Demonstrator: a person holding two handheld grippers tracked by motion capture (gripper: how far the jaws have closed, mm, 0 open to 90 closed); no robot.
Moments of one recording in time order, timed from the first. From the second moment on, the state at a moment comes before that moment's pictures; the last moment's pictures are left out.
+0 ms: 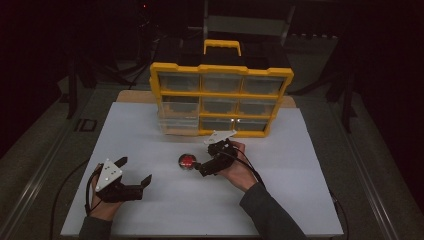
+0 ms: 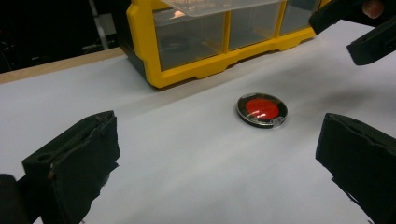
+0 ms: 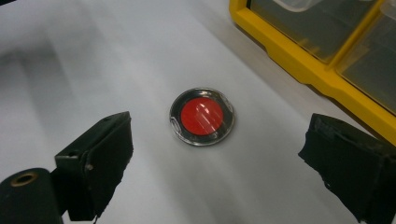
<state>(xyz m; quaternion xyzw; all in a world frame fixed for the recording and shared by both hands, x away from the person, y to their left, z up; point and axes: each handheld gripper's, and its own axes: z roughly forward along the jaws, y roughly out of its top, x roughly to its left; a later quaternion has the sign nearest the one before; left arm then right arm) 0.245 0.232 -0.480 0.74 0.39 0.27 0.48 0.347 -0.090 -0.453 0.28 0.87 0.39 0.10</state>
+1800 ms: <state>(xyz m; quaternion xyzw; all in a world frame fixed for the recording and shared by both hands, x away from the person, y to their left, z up) 0.245 0.233 -0.480 0.74 0.39 0.27 0.48 0.368 -0.029 -0.515 0.28 0.89 0.34 0.09</state>
